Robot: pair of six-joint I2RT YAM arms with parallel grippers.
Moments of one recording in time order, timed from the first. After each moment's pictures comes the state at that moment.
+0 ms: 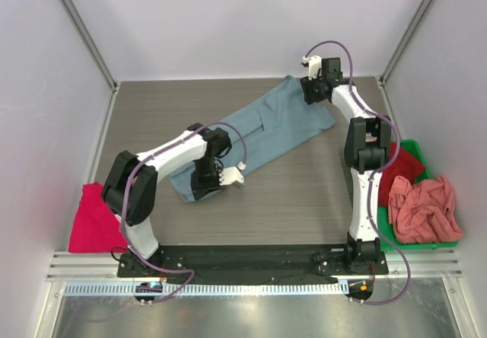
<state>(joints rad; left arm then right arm) -0.59 1.78 1.29 -1.27 0.18 0.88 0.08 2.34 2.00 -0.41 -0.15 -0.32</state>
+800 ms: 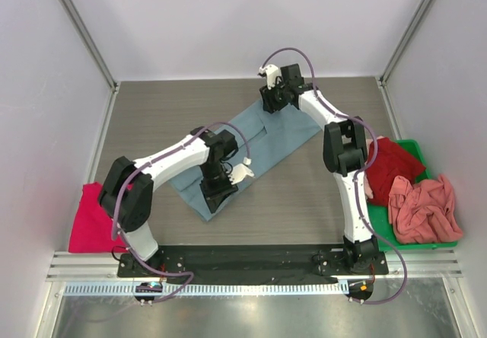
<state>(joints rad) -0.71 1.74 1.29 -1.25 0.41 0.54 0.31 2.40 2.07 -0.40 -0.32 -0.30</state>
